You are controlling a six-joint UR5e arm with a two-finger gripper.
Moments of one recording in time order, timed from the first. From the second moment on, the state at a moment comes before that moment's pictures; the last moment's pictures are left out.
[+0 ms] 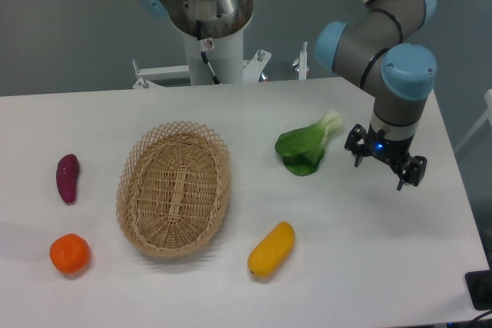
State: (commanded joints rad) arm 2.73 -2.00 -1.62 -0.94 1.55 1.43
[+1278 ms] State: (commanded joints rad) arm 2.60 -2.00 -1.67 -0.94 1.46 1.21
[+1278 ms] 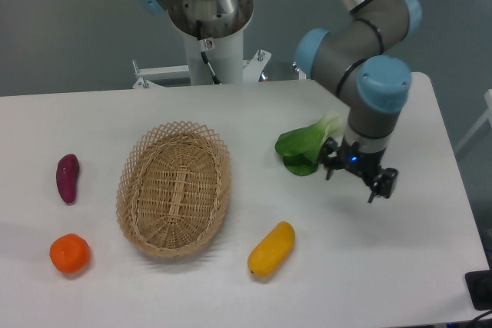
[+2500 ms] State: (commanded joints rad) arm 2.41 -2.16 -1.58 -0.86 1.43 1.00
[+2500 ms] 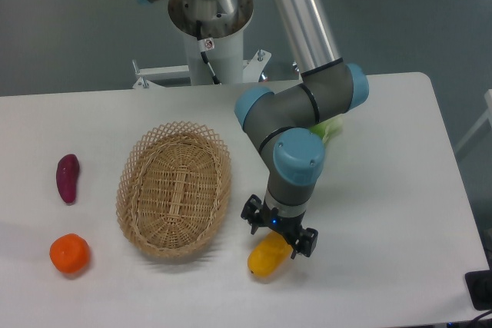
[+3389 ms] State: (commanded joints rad) arm 2.39 -2.19 -1.55 -0.85 1.46 0.94
